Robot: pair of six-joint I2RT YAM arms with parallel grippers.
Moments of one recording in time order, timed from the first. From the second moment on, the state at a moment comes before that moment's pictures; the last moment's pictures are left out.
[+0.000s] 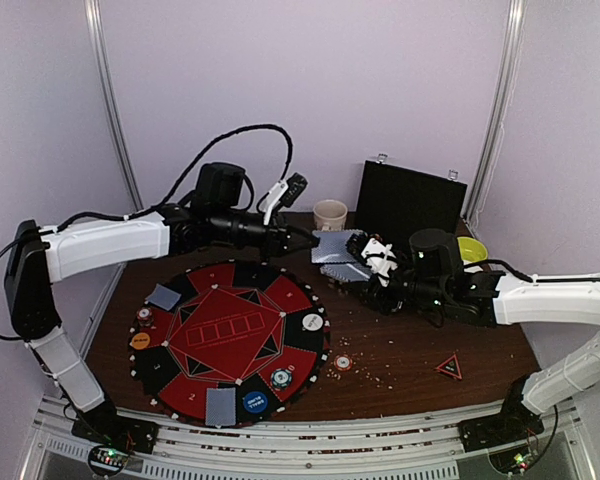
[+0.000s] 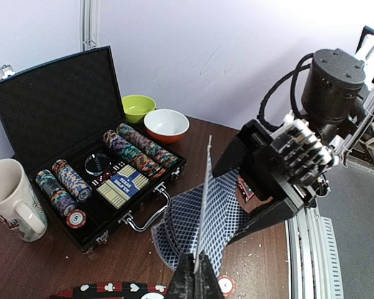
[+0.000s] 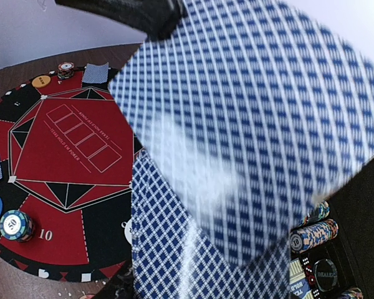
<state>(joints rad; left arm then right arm) -0.75 1.69 1.35 -0.05 0.68 0.06 0.84 1.30 0.76 0.15 0.02 -0.29</state>
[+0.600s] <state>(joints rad) -0.32 1.45 1.45 -0.56 0.28 0.13 0.82 1.30 0.76 0.15 0.02 -0.30</state>
